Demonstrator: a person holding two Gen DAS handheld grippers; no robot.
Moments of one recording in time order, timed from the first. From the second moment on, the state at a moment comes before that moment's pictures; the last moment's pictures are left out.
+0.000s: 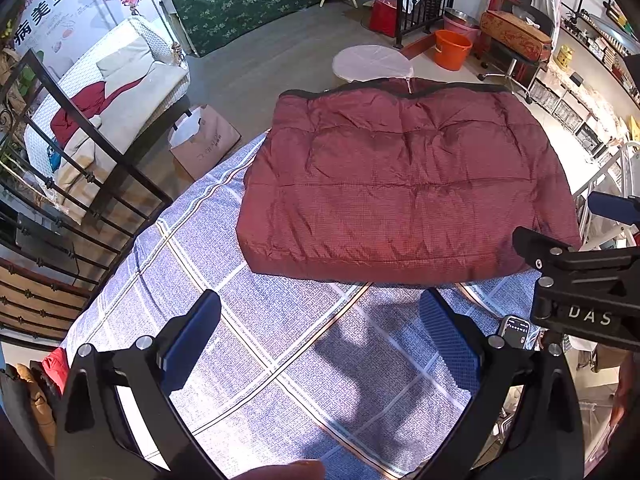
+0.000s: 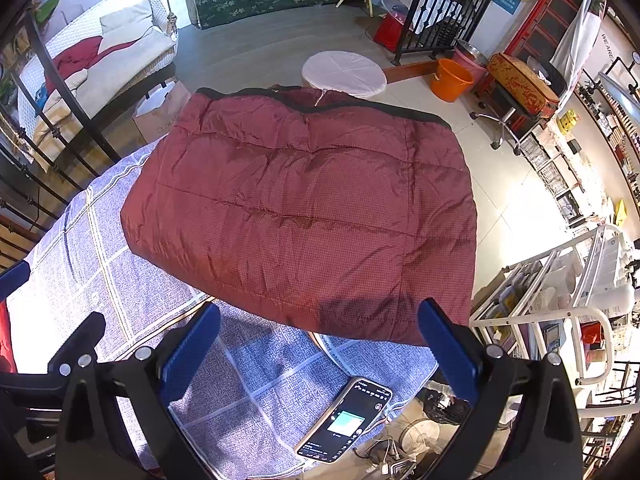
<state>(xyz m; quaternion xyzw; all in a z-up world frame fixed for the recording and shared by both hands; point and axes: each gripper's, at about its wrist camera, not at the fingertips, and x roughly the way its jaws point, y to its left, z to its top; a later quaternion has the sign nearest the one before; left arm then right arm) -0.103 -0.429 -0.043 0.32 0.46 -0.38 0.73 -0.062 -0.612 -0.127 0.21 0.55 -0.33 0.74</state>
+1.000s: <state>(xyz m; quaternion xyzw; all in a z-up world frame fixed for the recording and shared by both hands) -0.098 -0.425 -0.044 0.30 0.46 -0.38 0.74 -0.064 -0.610 -0.126 0.20 0.55 -0.34 0.74</state>
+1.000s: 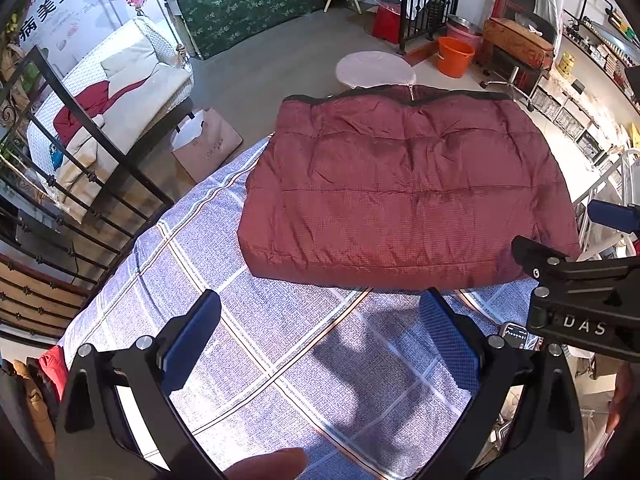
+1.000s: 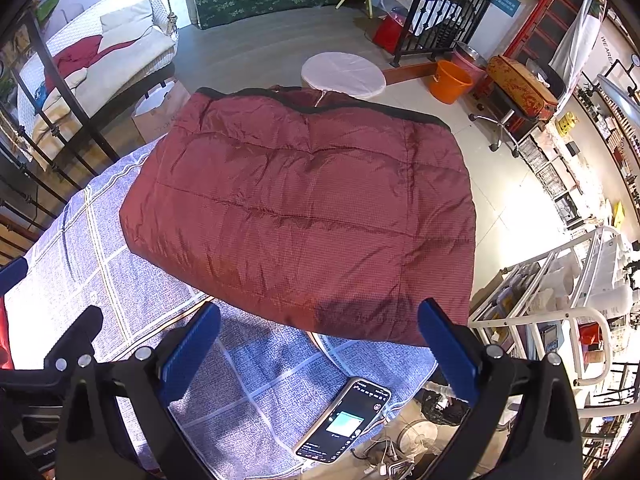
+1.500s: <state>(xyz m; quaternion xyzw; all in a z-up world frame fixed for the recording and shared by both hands) -0.100 -0.426 -0.042 0.30 0.46 -0.39 0.74 -0.064 -0.609 -0.126 0.20 0.55 -0.34 0.74</state>
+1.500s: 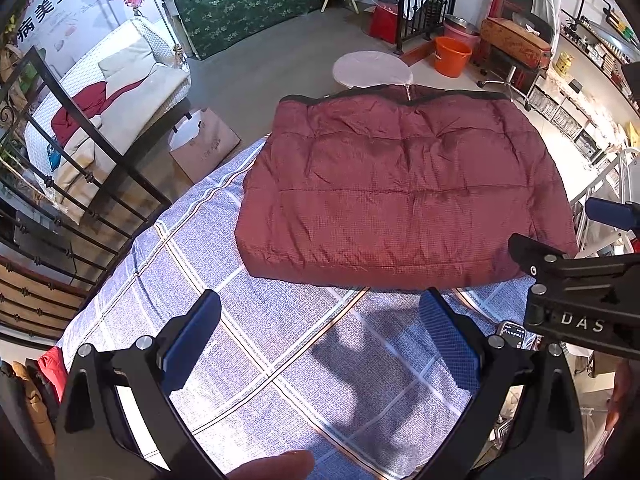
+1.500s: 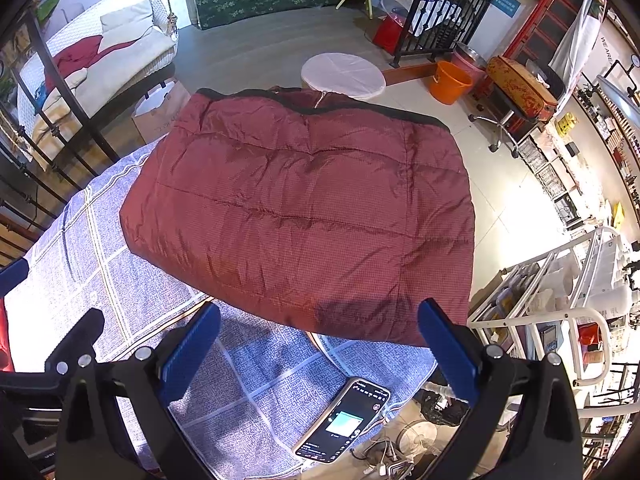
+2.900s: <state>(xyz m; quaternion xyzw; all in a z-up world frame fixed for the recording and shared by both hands) -0.101 -0.427 -0.039 0.30 0.46 -0.39 0.74 -0.057 -0.608 -0.115 0.19 0.54 -0.35 0.74</state>
